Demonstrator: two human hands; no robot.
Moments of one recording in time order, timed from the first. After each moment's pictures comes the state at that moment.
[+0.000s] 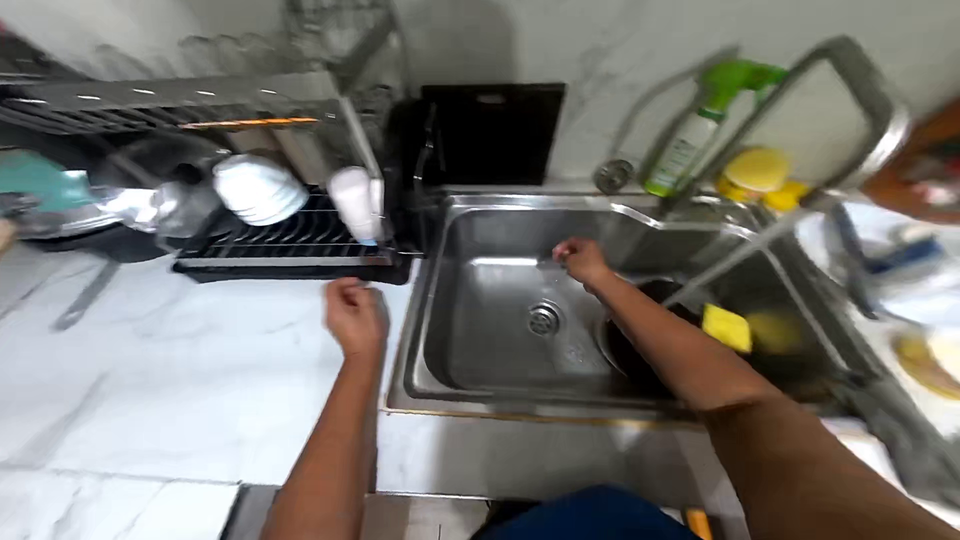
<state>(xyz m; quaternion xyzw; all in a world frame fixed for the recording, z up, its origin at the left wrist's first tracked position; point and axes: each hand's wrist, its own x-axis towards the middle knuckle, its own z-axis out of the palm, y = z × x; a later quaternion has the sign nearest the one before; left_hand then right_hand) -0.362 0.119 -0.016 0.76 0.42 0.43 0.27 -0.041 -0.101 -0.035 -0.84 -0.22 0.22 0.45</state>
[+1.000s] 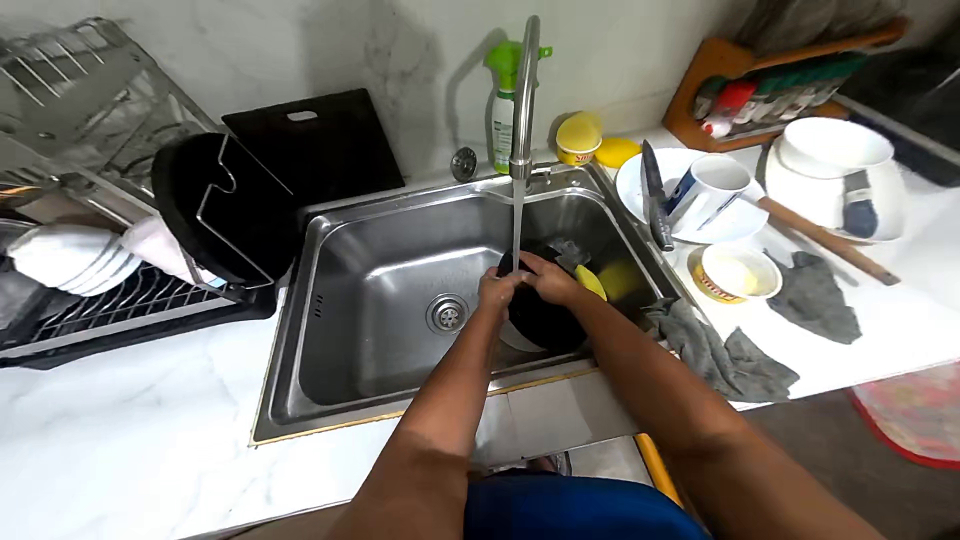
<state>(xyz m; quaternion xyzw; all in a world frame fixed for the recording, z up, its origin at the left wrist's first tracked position) -0.093 -0.185 -0.080 0.64 0.32 0.04 0.69 -0.024 -0.314 -0.052 -0.82 -0.34 0.25 0.38</state>
